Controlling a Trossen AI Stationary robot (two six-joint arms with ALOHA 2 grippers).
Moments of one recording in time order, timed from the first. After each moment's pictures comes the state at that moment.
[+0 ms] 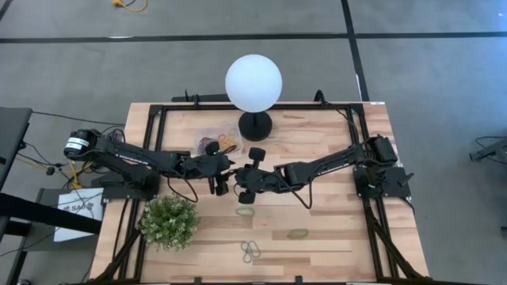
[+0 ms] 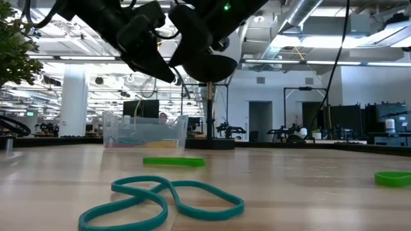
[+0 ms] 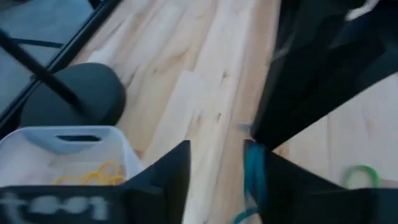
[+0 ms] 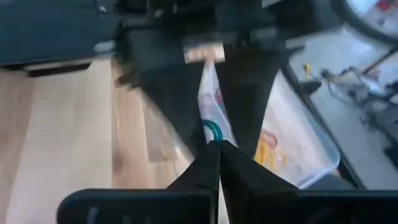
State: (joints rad) left arm -0.09 1.31 0.74 -0.07 -0.36 -0.14; right arm 0.21 1.92 1.40 -0.12 0.55 -0.10
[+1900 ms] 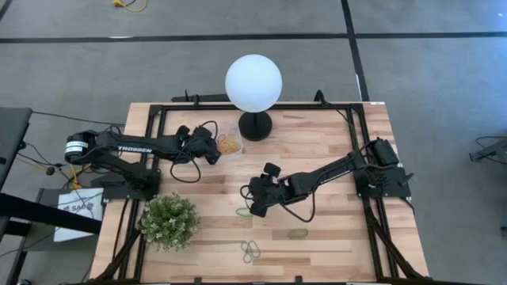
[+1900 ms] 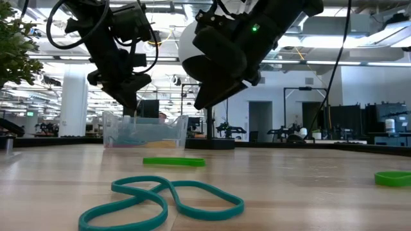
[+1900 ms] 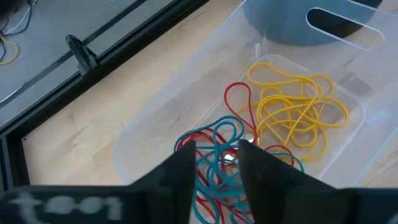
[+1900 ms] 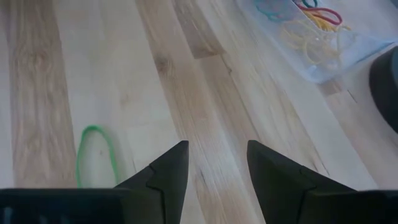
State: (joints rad) left arm 0.19 1.31 0.74 -0.52 -0.64 -0.56; right arm 0.27 1.92 1.28 -0.31 0.47 0.35
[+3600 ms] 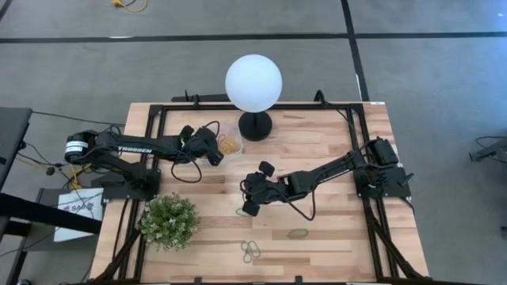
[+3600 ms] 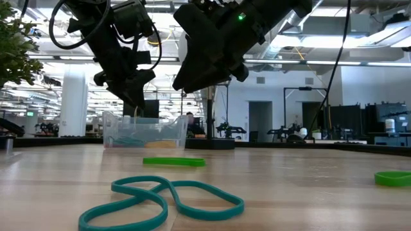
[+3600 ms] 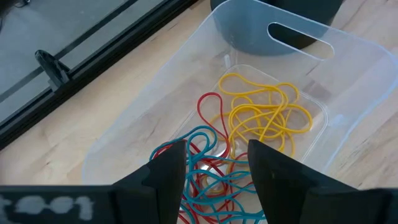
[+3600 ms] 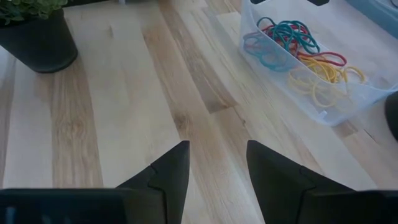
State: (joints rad) left arm 0.18 1.31 0.74 -0.44 -0.58 -0.50; right arm 0.26 1.92 1.28 -0.12 0.47 0.35
